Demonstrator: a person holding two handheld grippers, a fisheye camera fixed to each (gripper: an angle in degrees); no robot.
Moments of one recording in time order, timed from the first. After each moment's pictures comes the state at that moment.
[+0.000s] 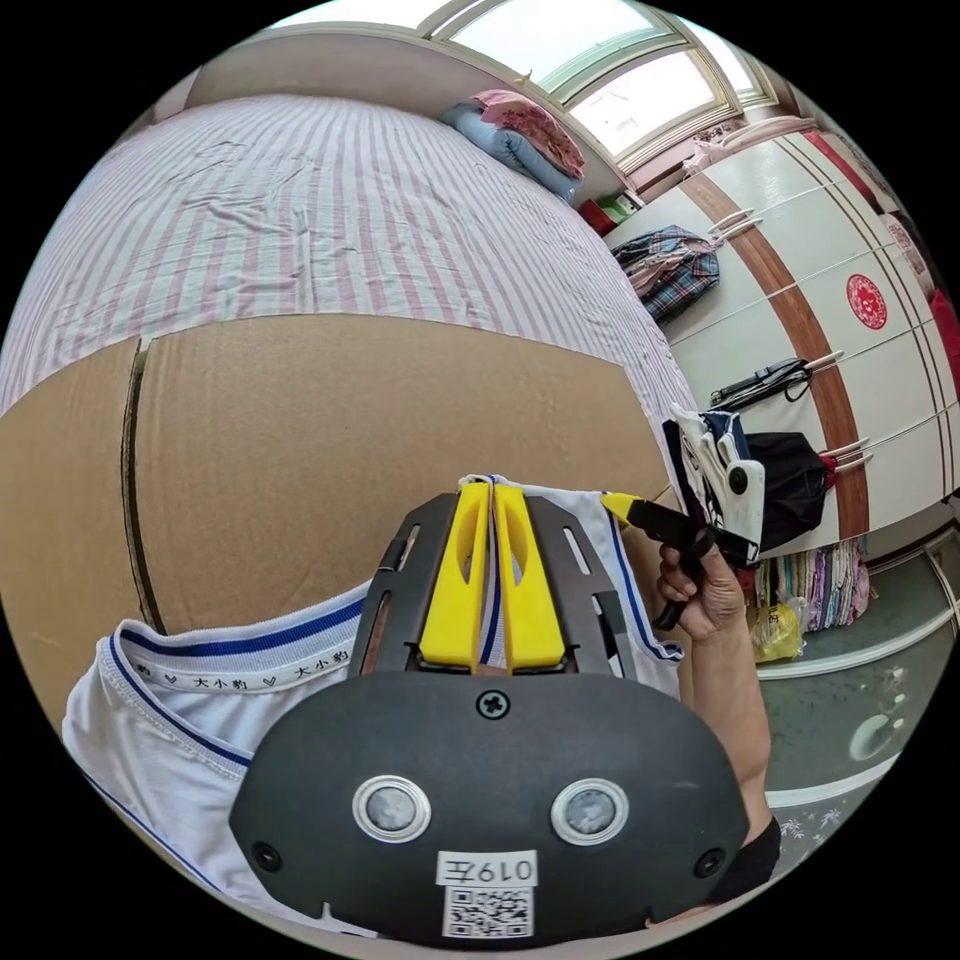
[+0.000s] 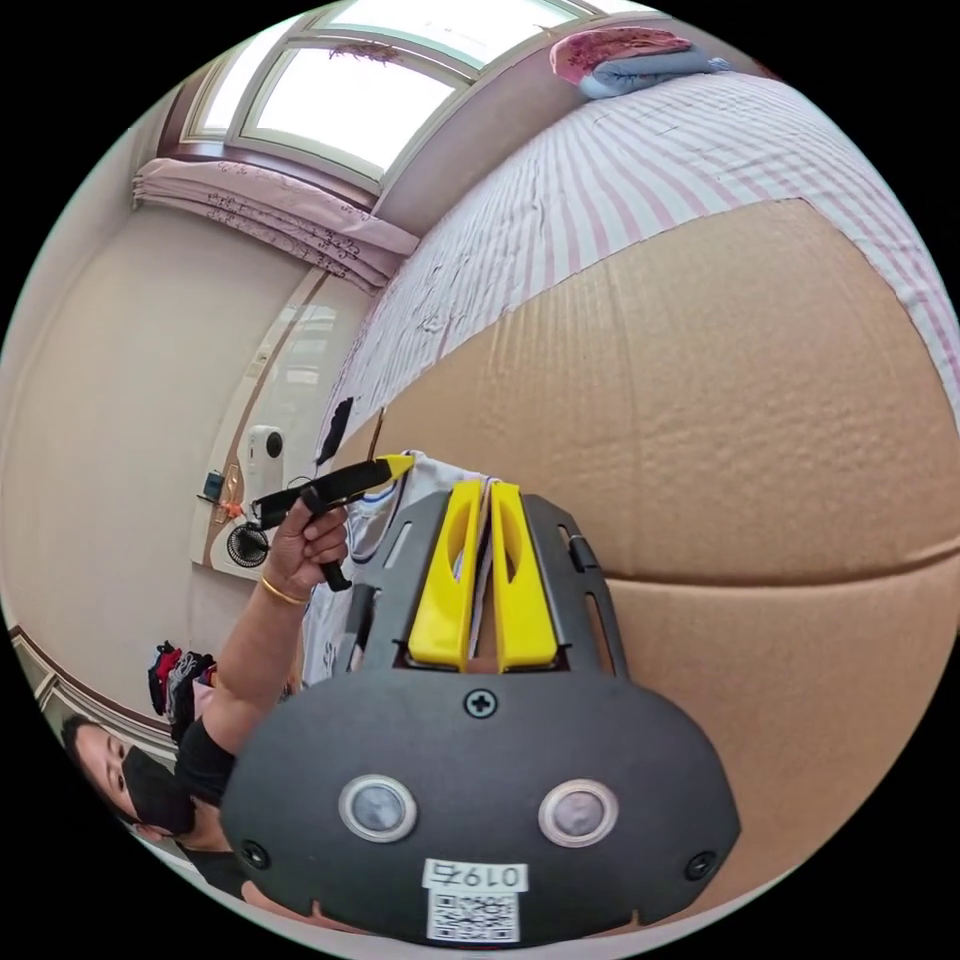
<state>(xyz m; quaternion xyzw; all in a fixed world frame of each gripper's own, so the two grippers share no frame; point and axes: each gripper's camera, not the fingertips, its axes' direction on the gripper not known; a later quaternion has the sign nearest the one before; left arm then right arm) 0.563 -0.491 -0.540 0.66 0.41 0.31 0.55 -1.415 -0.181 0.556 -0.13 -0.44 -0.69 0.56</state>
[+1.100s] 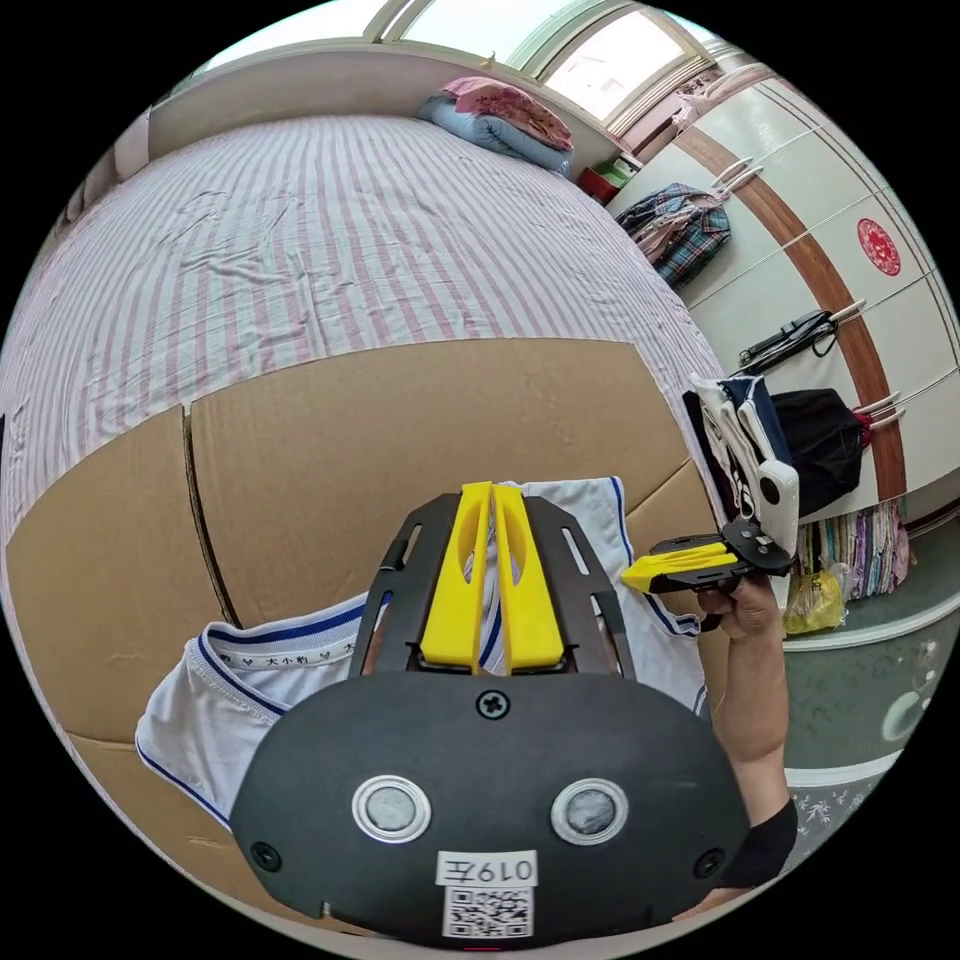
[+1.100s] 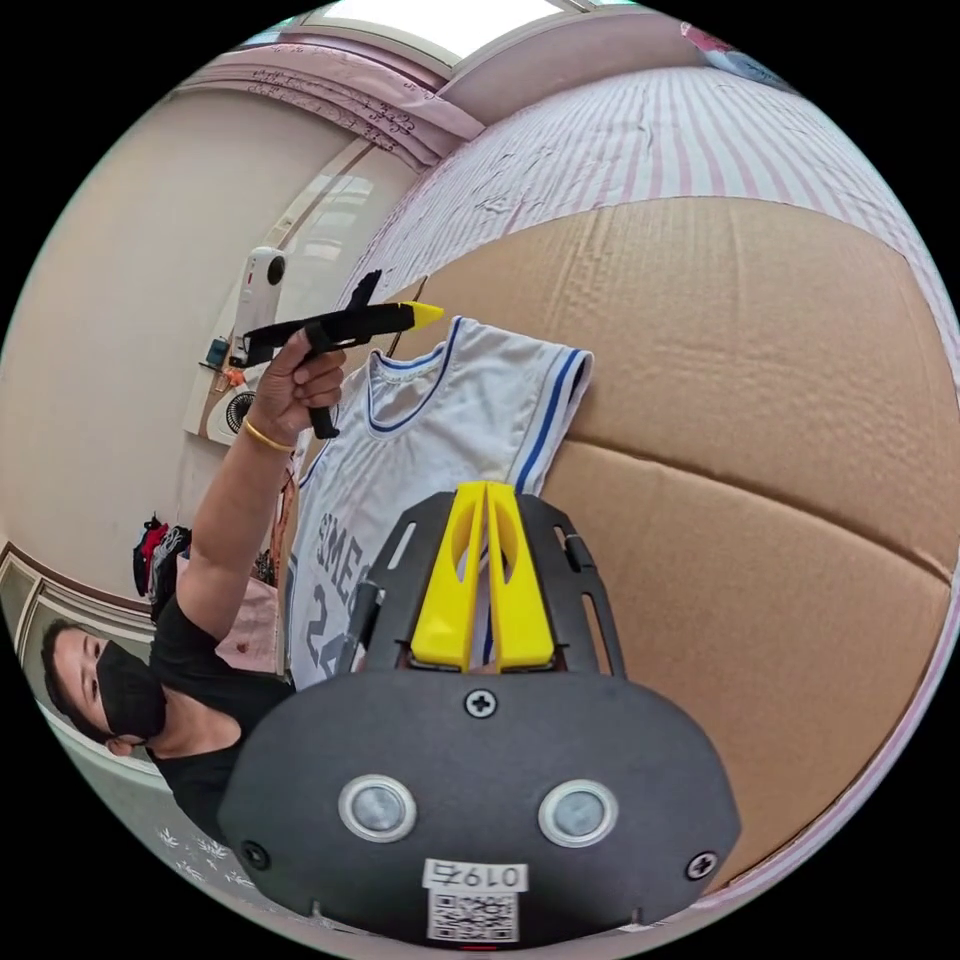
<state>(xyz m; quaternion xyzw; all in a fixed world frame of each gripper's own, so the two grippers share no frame) 0.545 -0.398 -0.539 0.68 0.33 0.30 0.58 -1.419 -0.228 0.410 -0.17 -0.34 -0.80 0.47</state>
